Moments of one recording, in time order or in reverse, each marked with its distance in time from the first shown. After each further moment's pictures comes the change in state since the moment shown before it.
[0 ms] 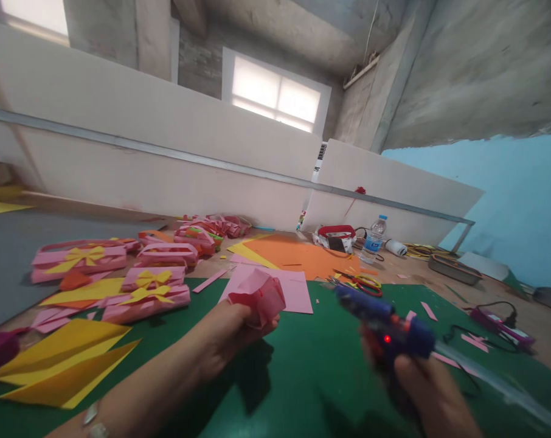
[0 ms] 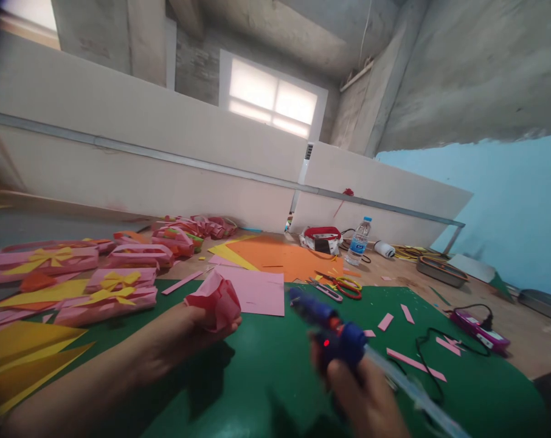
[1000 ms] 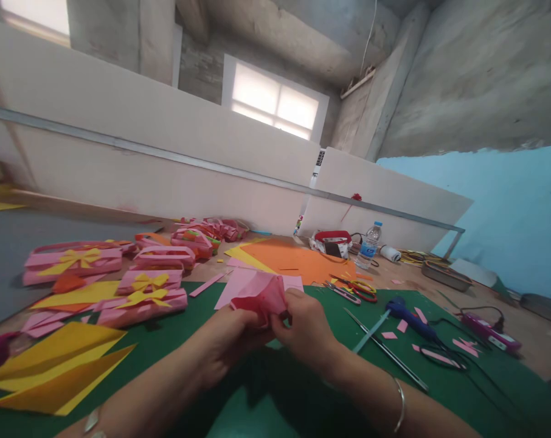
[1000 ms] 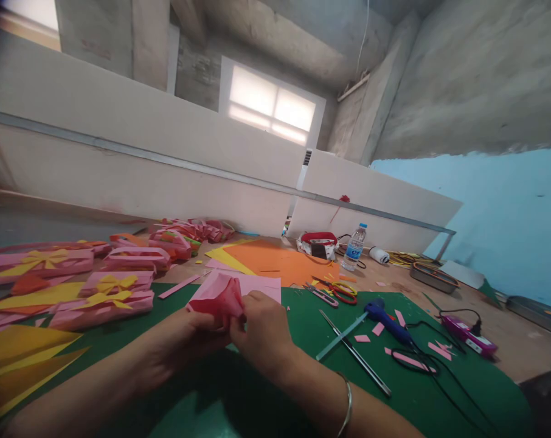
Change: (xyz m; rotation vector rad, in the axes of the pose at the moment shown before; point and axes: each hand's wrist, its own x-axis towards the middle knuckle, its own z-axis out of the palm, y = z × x) left_hand -0.005 0.000 0.007 -0.037 -0.101 0.039; right_hand 0.074 -0.049 0.119 -0.627 -0.167 -0.648
